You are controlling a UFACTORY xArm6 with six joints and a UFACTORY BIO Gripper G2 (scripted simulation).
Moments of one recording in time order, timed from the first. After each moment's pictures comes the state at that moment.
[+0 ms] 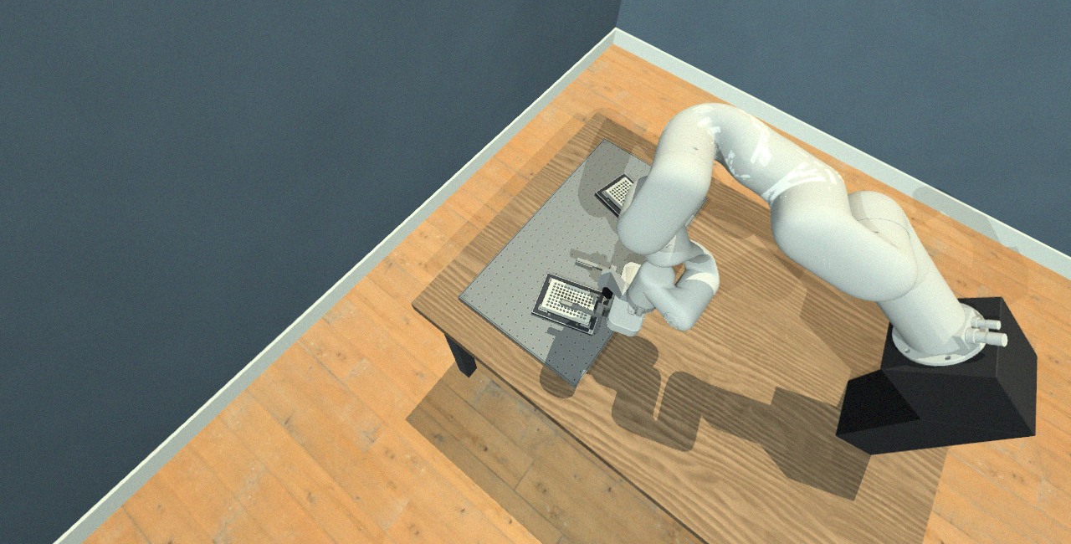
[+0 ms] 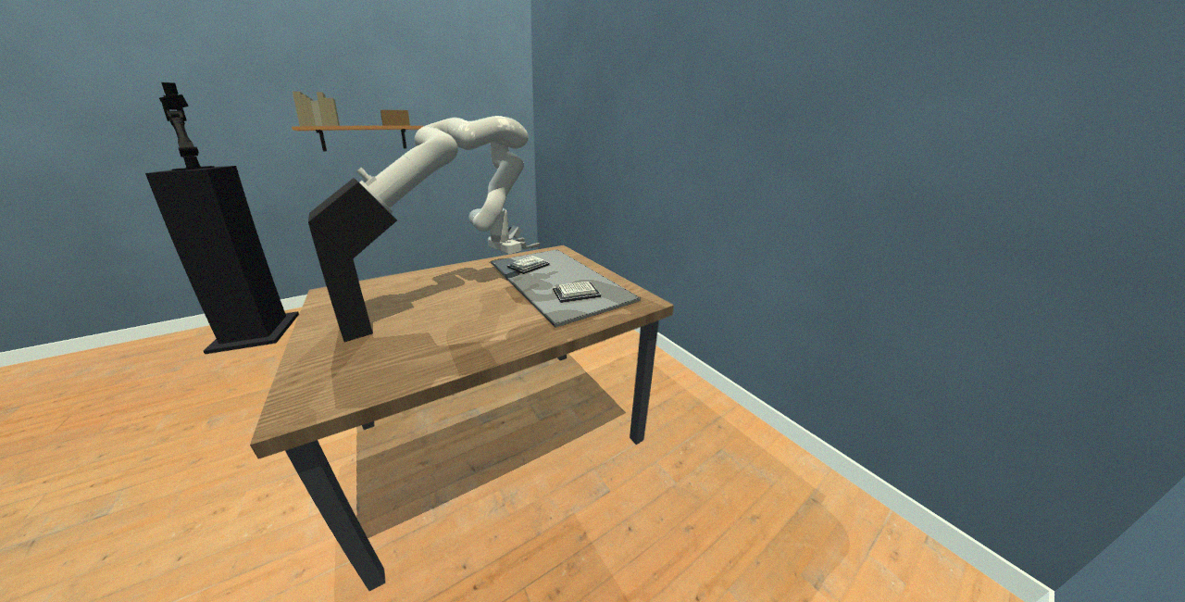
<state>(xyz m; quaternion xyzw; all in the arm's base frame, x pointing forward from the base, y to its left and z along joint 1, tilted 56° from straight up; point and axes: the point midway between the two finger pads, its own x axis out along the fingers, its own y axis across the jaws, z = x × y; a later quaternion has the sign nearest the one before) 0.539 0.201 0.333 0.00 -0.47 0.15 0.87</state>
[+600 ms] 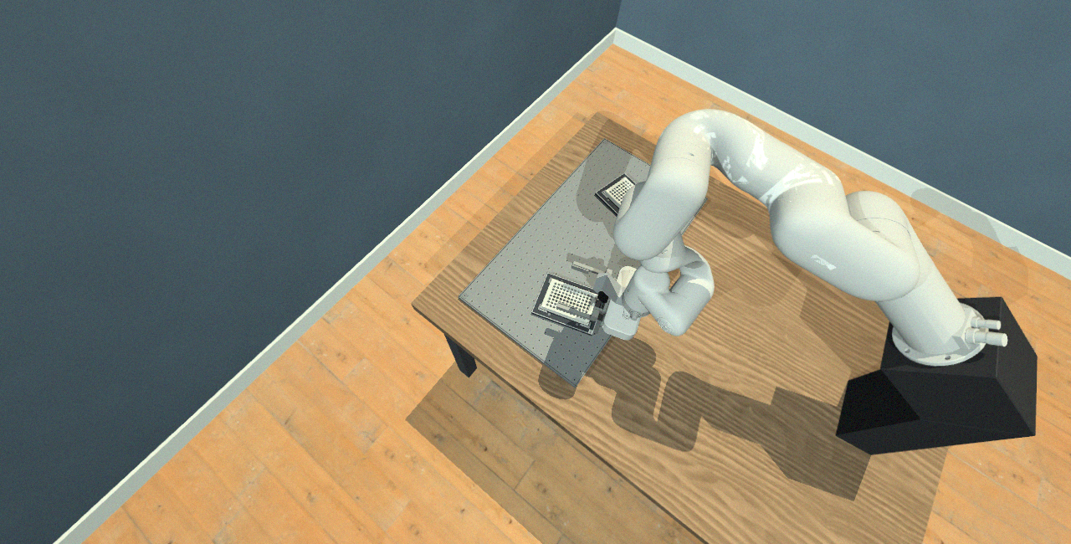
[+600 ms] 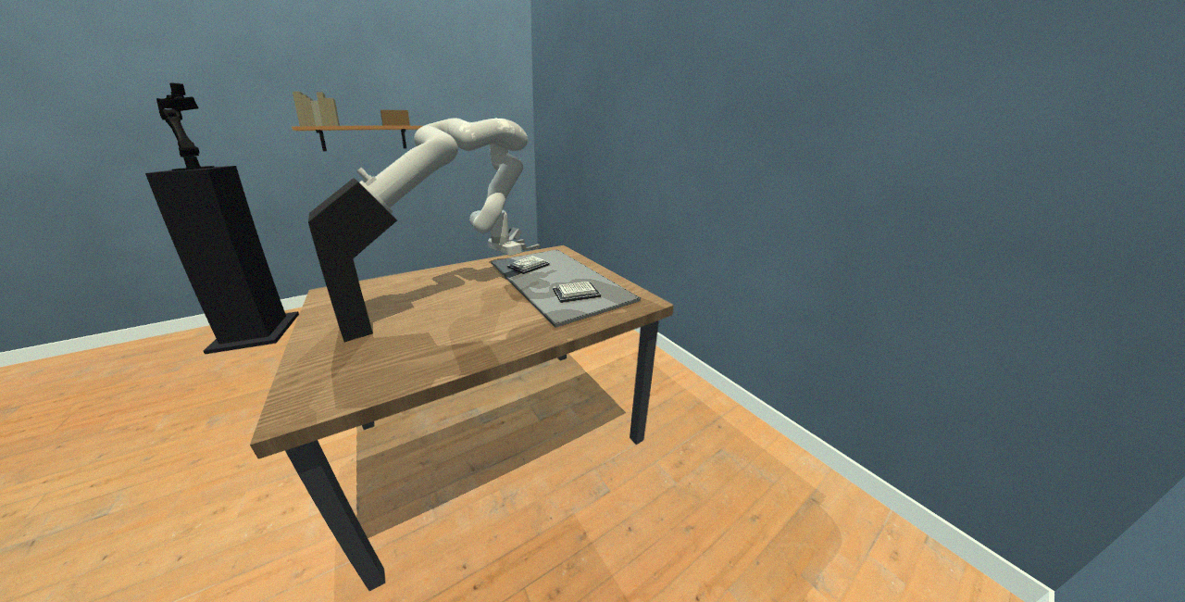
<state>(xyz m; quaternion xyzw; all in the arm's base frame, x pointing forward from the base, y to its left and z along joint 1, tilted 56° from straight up) 0.548 0.211 0.331 0.00 -0.47 0.15 0.87</state>
